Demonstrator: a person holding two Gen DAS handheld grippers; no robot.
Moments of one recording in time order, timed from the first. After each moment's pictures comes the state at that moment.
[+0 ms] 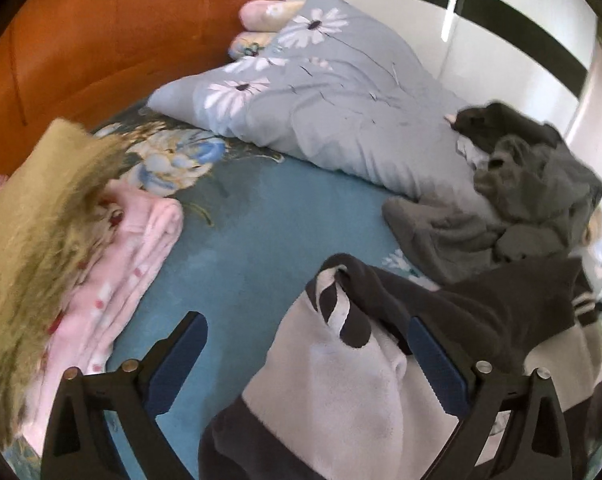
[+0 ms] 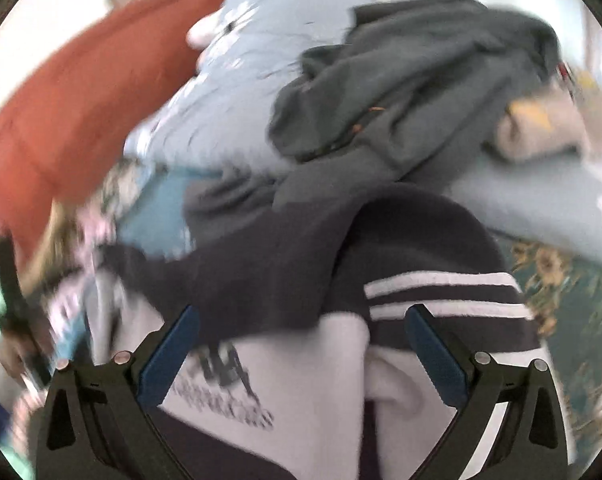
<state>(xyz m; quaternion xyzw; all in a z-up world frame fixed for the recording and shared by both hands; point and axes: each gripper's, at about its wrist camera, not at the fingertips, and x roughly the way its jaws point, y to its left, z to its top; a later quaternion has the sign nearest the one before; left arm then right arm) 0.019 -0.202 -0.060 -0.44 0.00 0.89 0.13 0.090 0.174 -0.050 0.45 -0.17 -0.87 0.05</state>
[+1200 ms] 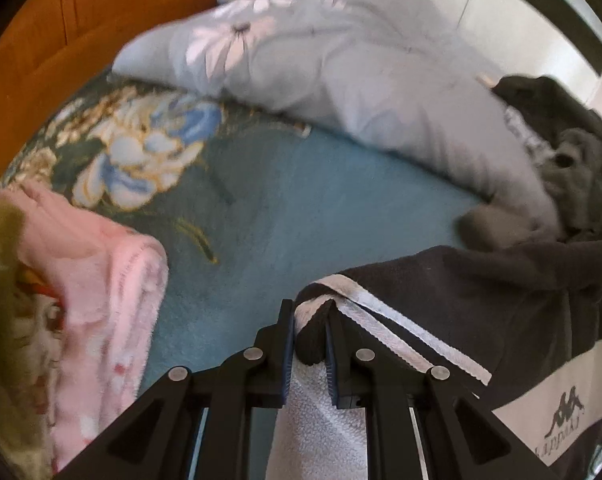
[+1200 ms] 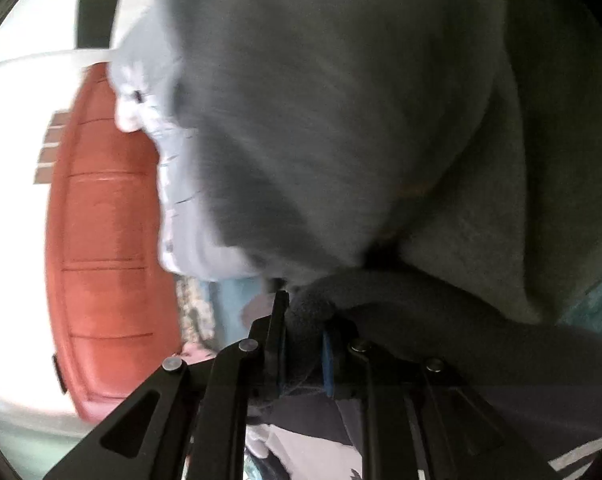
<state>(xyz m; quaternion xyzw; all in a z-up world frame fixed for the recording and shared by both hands) -0.103 -0.222 -0.111 -0.54 0.01 0.83 0.12 -0.072 0.214 -0.114 0.50 -0.50 -0.70 0.06</state>
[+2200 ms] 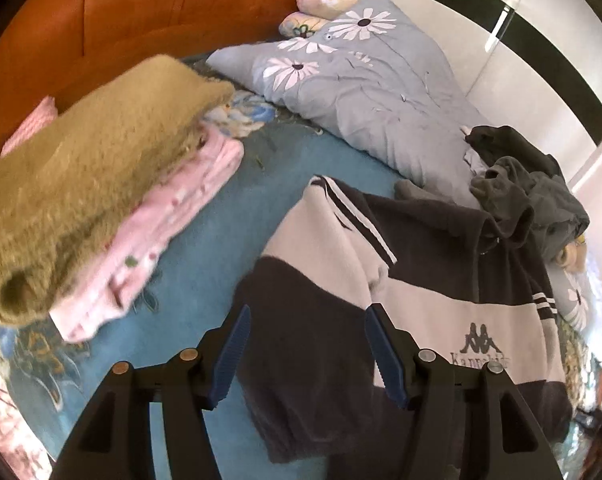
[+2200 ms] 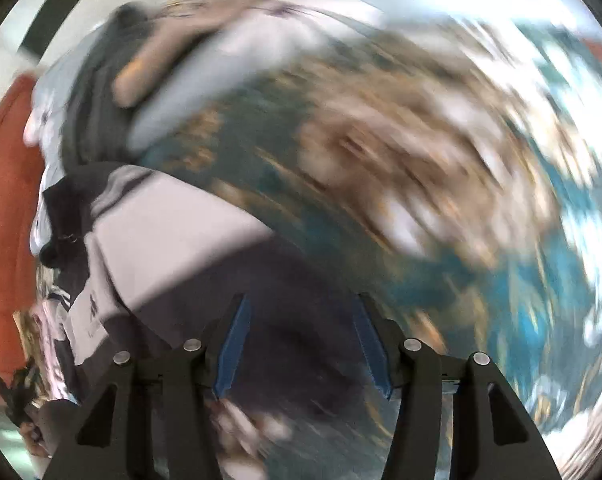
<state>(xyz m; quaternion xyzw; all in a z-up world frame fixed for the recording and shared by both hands) 0.098 -0.259 -0.026 -0.48 -0.11 0.86 0.08 0.372 0.371 -0.090 0.52 -0.37 -0.75 -0.19</state>
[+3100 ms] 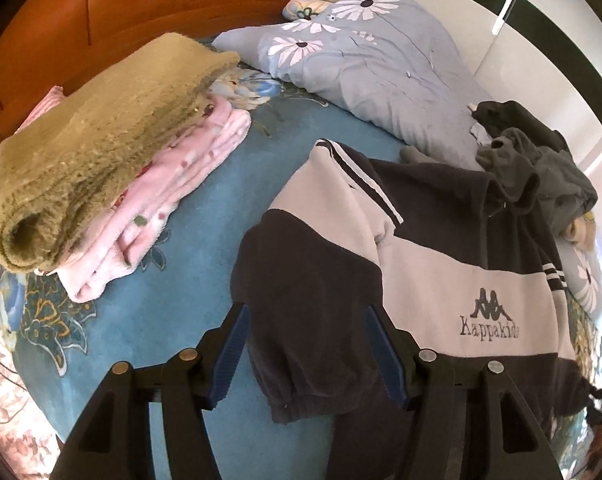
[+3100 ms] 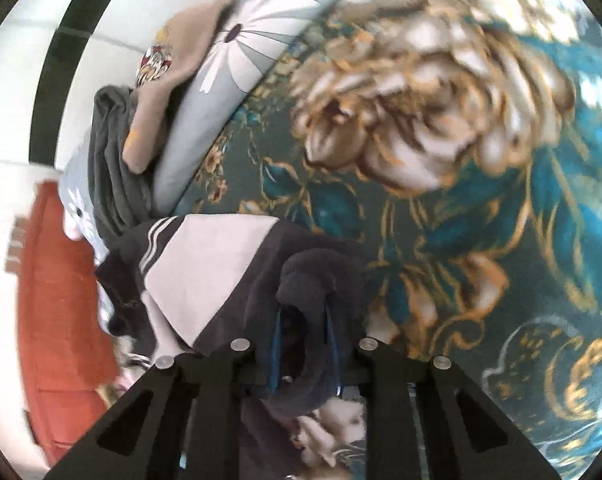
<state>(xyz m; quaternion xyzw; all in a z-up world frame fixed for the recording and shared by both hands) 0.127 -0.255 -0.038 -0.51 -0.09 0.85 0.07 0.371 0.371 -0.096 0.41 -0.51 -0.73 -0.18</state>
